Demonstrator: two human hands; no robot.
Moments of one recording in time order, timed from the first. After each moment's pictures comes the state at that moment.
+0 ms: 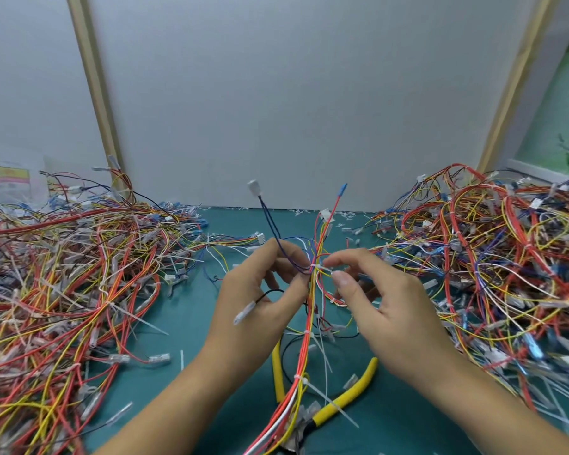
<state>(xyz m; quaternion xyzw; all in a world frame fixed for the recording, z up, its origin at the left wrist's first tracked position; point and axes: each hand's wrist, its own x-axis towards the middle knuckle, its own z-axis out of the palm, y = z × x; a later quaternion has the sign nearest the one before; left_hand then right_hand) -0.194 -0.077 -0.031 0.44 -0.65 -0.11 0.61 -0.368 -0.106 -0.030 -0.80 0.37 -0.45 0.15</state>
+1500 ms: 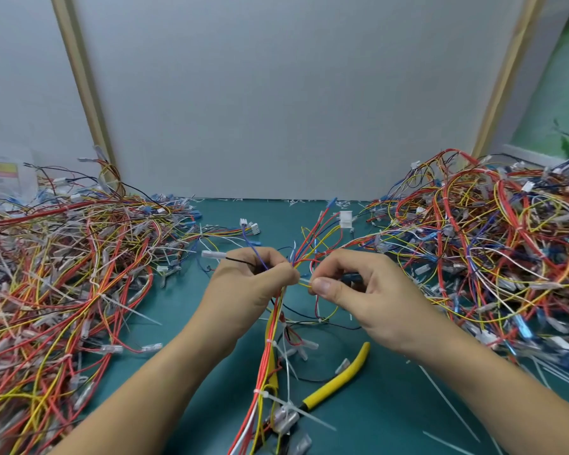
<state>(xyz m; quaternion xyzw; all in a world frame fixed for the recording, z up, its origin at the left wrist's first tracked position) -0.186 -0.094 -0.037 0.49 -0.56 -0.36 0.56 -0.371 -0.117 -0.025 -0.80 0.32 -0.37 0.34</state>
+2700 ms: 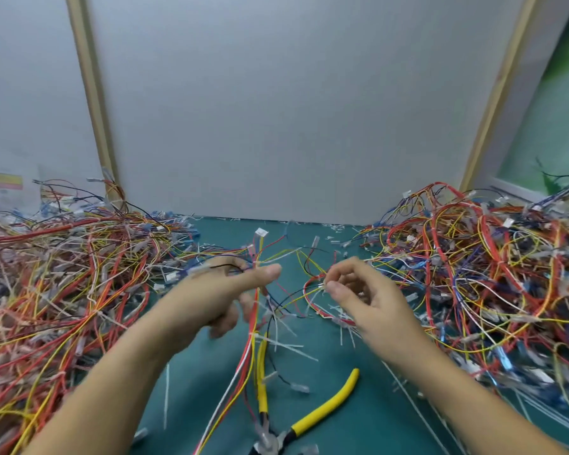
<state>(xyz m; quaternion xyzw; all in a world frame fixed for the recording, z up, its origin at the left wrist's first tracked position) -0.144 -0.095 -0.011 0.60 -0.54 -0.42 0.42 -0.380 -0.137 -0.036 -0.75 0.36 -0.46 0.30</state>
